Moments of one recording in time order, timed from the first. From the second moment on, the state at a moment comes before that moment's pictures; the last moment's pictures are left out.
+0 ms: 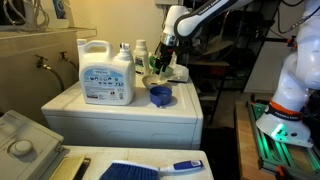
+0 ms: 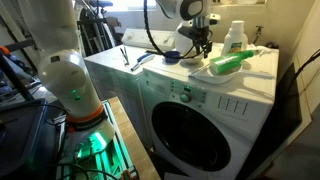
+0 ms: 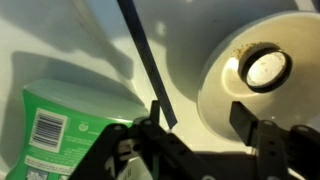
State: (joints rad) arm 0.05 0.17 0.00 -2.06 0.06 2.47 0.11
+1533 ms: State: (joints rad) arm -0.03 0.35 0.10 -1.88 0.24 2.43 -0.27
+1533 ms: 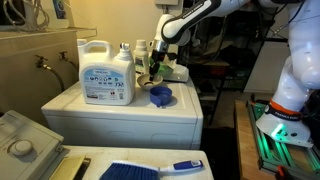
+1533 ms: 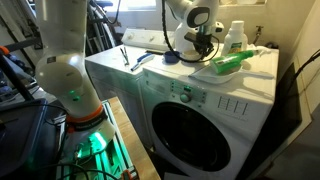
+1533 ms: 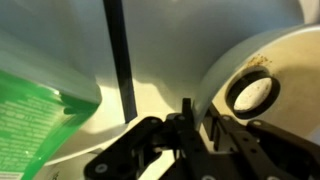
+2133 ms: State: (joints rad) arm -0.03 0.32 0.11 -1.84 0.22 2.30 -0.30
